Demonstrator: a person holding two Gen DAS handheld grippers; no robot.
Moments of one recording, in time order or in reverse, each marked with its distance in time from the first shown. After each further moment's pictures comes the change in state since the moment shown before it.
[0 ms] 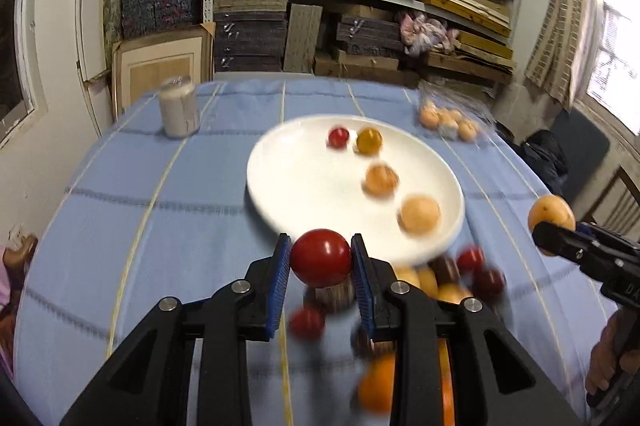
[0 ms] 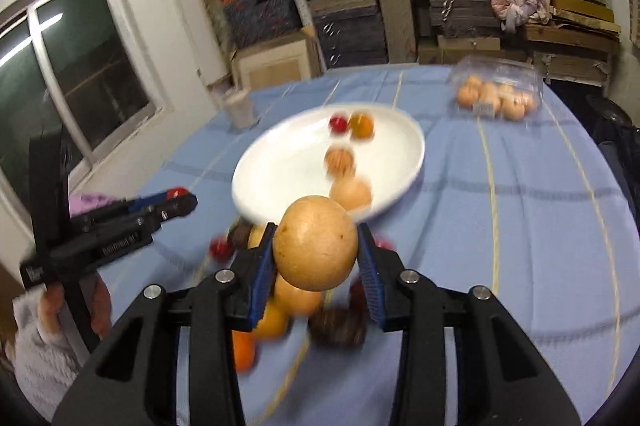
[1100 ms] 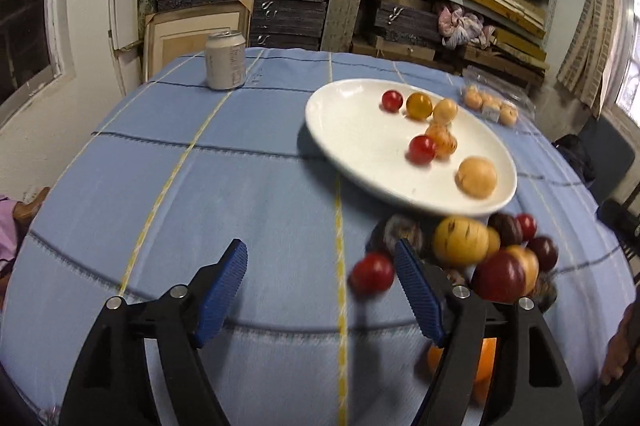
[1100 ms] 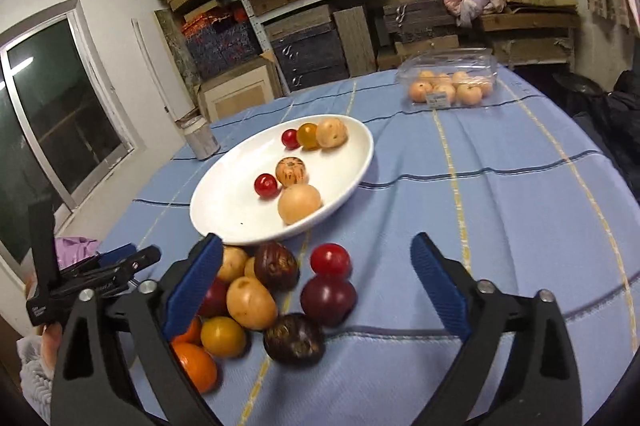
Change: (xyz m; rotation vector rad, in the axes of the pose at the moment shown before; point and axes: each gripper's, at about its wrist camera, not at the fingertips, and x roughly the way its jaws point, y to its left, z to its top) left arm -0.001 0.038 -0.057 -0.069 0.036 0.090; right arm -0.015 -0.035 -0.045 0.108 -0.108 -0.081
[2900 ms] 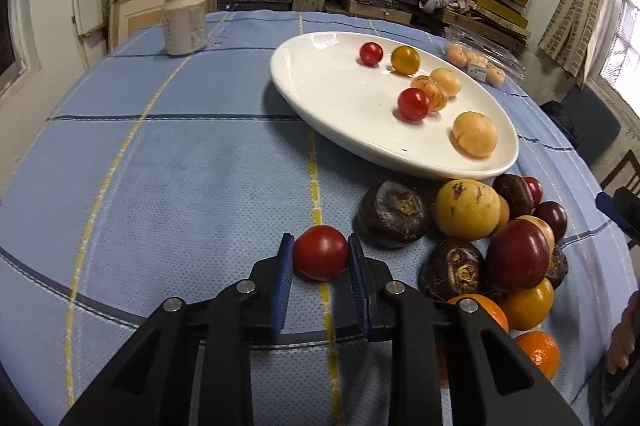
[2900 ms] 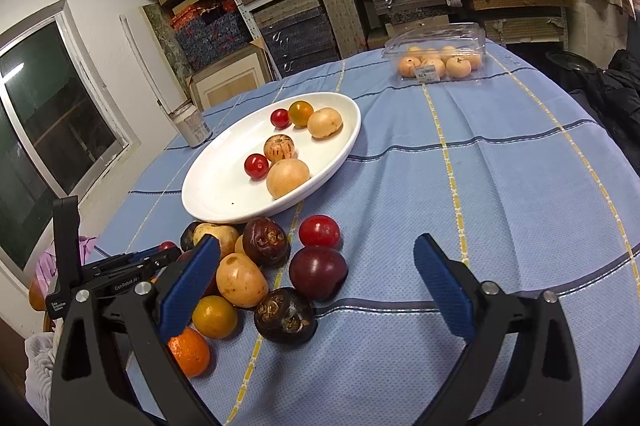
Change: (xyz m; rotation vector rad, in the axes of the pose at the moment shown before) left arm 0.043 -0.003 -0.002 0.058 0.119 -0.084; right arm 0.011 -0.006 -0.013 0.043 0.077 0.007
